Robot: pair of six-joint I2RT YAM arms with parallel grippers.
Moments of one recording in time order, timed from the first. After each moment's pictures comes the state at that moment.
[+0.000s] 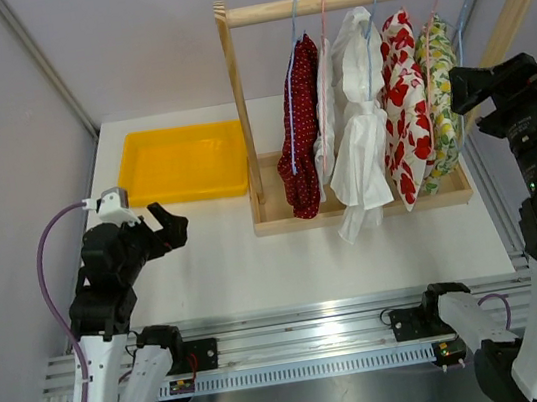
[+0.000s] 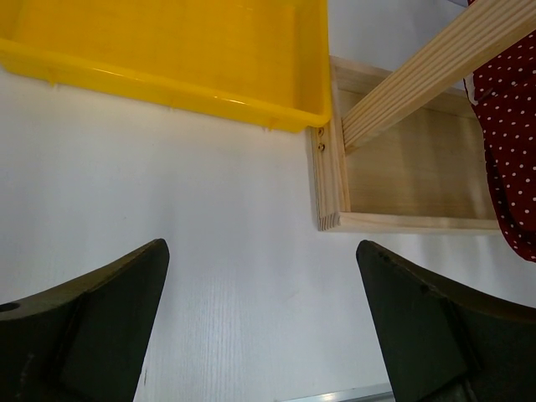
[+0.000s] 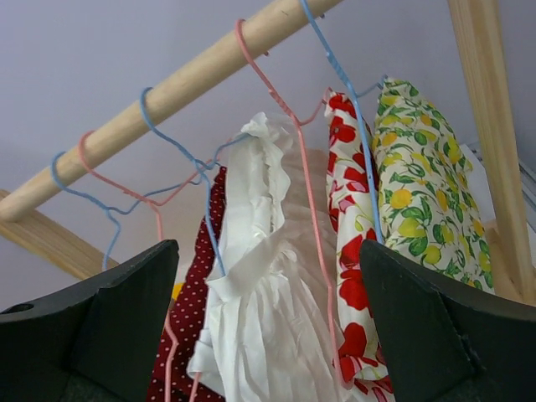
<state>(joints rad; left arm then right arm) -0.13 0.56 0.81 -0.66 0.09 -0.39 -0.11 0.89 1.78 -0.78 -0.03 0.55</state>
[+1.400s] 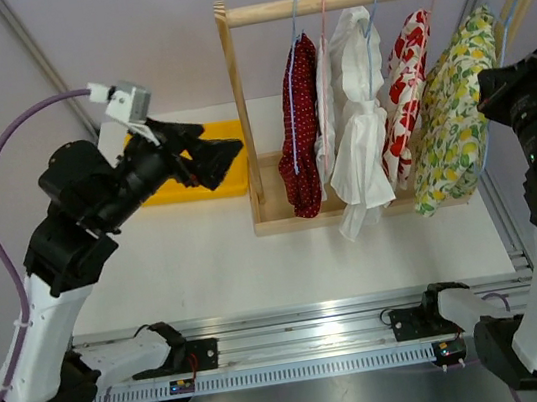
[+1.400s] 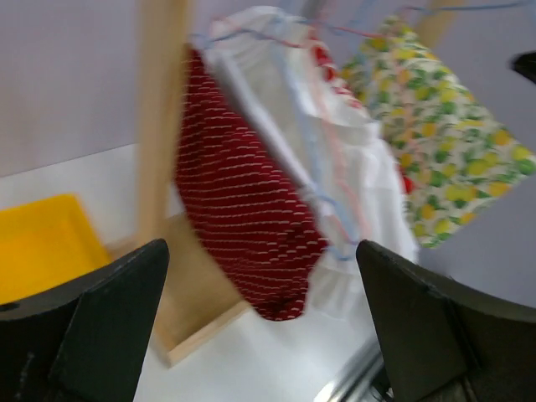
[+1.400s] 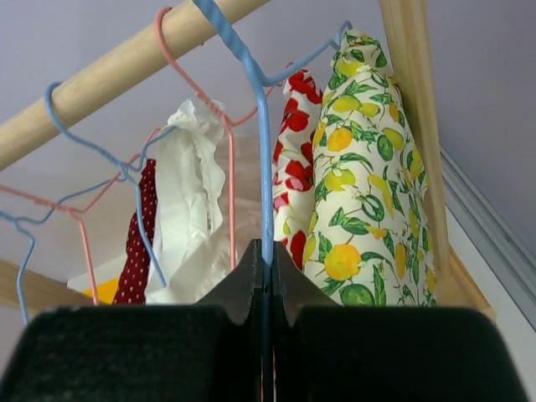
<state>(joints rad) -0.58 1.01 1.63 -0.63 0.14 -0.33 -0.11 1.11 2.01 -0.94 0.08 0.43</state>
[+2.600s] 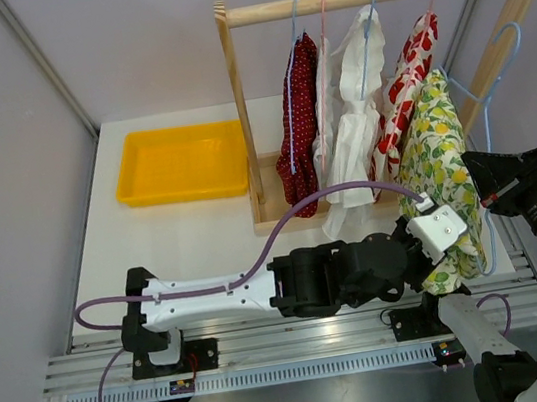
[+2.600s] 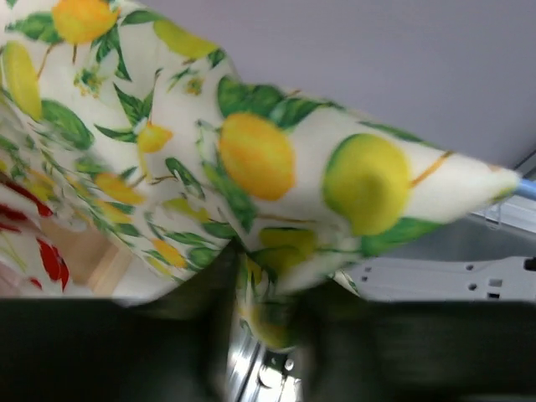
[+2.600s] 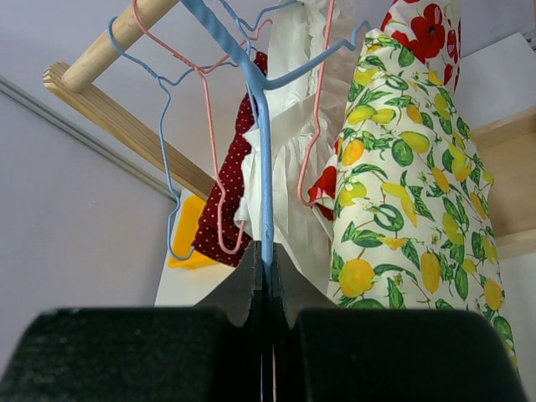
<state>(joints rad) -1.61 1.76 1.89 -0.31 -0.38 -0.12 -0.11 0.82 2.04 -1.27 -0.20 0.60</state>
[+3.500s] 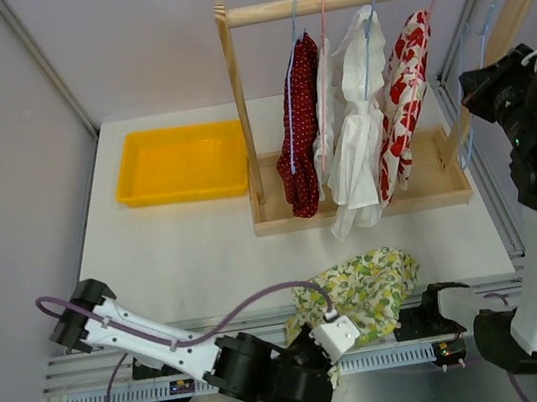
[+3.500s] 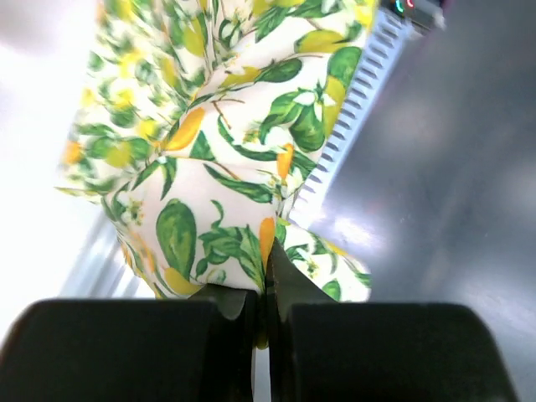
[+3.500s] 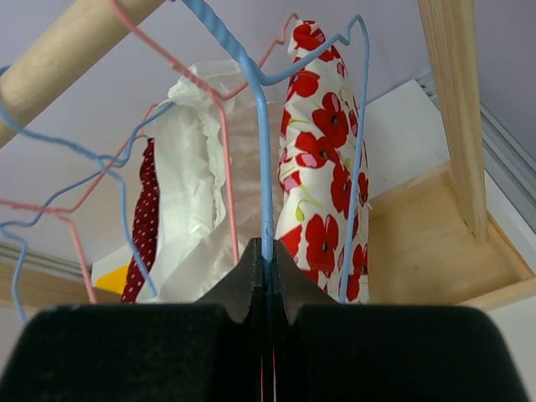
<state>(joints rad) -1.99 1.42 1.08 -0.54 -0.64 -0.66 -0.11 1.07 1.92 -0.99 0.03 0.54</state>
